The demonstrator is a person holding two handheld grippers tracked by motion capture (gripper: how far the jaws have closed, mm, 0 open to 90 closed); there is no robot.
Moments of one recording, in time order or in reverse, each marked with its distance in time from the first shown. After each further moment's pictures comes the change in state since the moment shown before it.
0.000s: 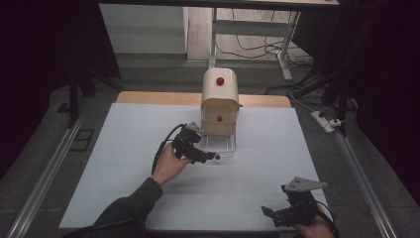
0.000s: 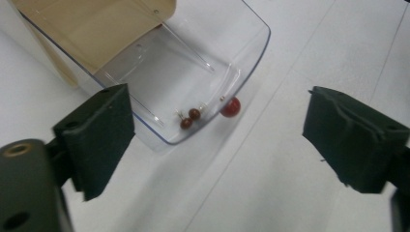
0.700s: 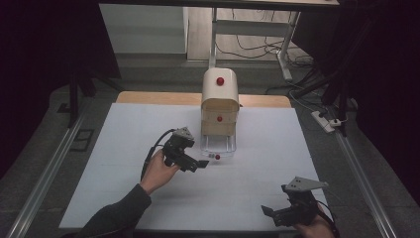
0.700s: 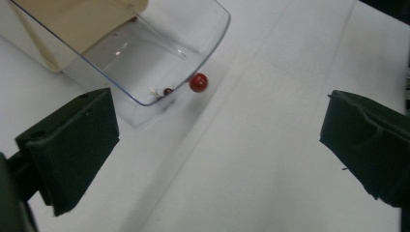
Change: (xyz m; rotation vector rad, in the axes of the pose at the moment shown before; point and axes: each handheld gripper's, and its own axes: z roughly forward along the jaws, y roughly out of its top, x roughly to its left) left arm -0.004 -0.021 -0.027 -0.049 -0.107 0.028; right arm -0.001 0.000 -0.001 -0.006 0.005 0.013
